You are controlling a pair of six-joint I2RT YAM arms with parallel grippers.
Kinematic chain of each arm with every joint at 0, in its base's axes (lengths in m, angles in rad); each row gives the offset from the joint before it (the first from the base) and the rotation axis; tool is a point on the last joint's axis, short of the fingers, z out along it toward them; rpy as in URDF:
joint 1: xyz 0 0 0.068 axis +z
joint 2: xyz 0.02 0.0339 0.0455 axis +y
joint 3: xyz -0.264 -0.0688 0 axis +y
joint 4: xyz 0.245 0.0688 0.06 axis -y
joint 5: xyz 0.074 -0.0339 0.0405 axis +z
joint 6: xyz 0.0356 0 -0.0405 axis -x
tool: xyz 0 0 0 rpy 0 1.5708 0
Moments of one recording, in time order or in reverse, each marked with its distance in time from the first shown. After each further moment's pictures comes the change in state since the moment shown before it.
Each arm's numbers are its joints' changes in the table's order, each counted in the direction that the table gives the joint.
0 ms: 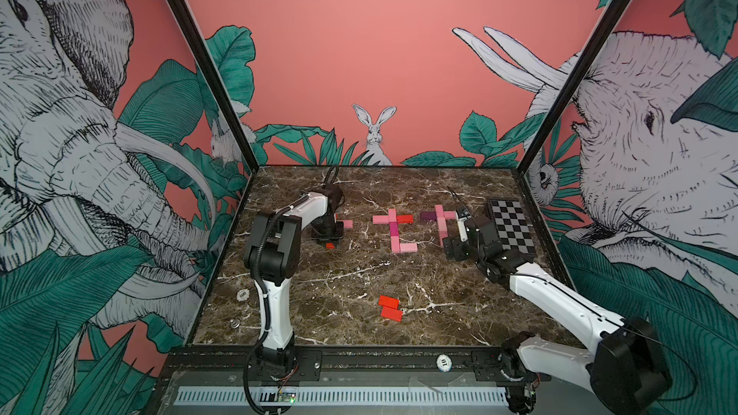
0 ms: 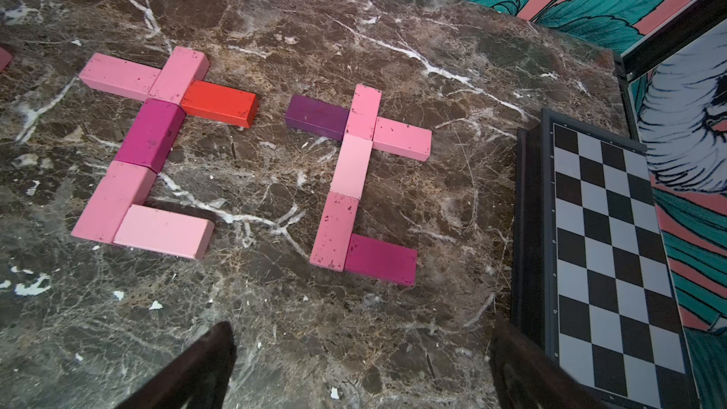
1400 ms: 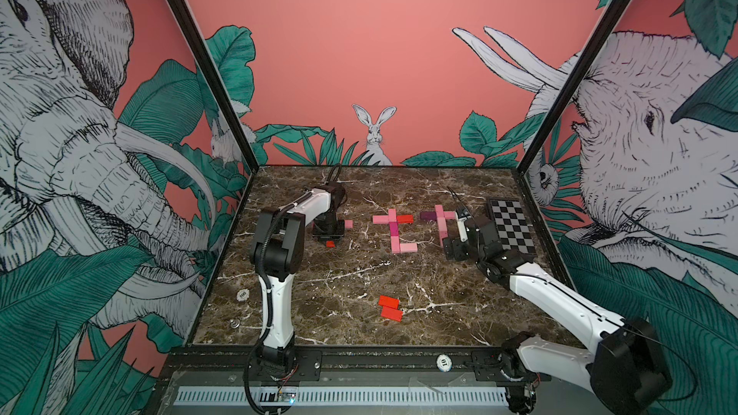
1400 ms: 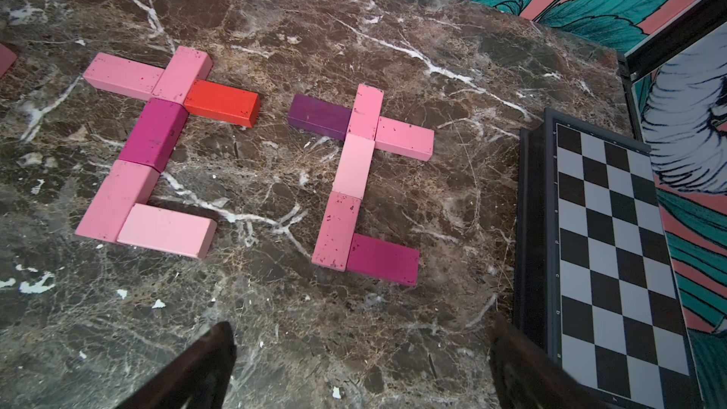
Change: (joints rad) left arm 0.000 0.061 -0.089 -0.070 0.031 0.009; right arm 0.000 0.000 0.000 -0.001 0.005 0.000
